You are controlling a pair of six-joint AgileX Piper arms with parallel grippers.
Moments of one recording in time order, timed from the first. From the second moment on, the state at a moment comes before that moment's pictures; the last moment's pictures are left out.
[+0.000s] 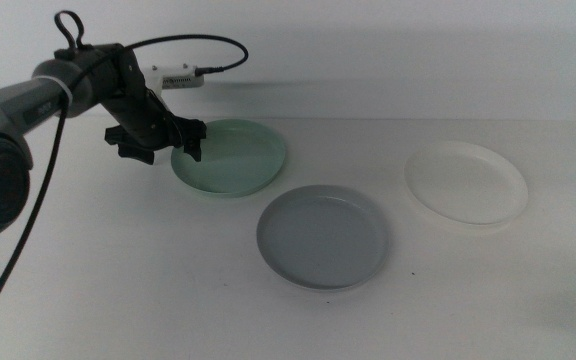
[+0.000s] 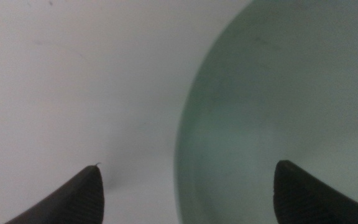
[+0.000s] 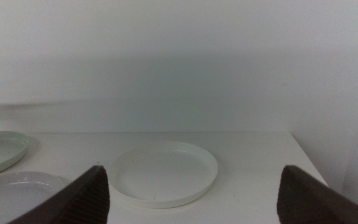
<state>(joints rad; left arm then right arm) -0.11 2.35 -1.94 -0.17 0.83 0.00 0.03 0.01 0.00 0.04 0.08 -0.02</state>
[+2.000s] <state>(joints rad) -0.44 1.98 -1.31 -0.36 0.49 -0.05 0.03 0.01 0.00 0.04 0.08 -0.02</state>
